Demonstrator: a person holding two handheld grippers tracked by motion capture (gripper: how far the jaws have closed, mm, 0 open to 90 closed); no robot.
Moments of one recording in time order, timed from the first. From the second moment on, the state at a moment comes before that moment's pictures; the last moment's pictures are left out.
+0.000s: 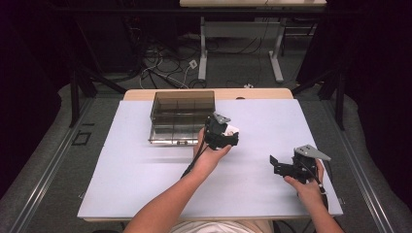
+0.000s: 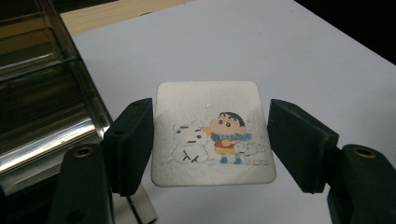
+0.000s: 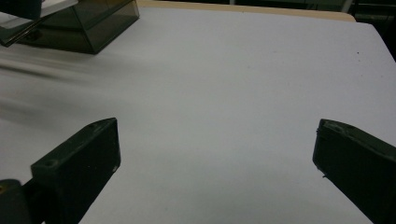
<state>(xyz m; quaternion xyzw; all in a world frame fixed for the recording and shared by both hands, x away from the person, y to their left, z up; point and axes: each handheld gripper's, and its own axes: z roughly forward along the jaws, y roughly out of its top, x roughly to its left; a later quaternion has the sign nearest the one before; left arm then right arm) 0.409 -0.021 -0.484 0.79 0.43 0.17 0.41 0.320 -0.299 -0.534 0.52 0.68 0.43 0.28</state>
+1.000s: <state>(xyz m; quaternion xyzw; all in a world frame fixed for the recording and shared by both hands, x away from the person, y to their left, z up) 0.409 0.051 -0.468 0.75 0.48 0.19 0.41 0.320 -0.300 -0.535 0.52 0.68 0.43 0.29</state>
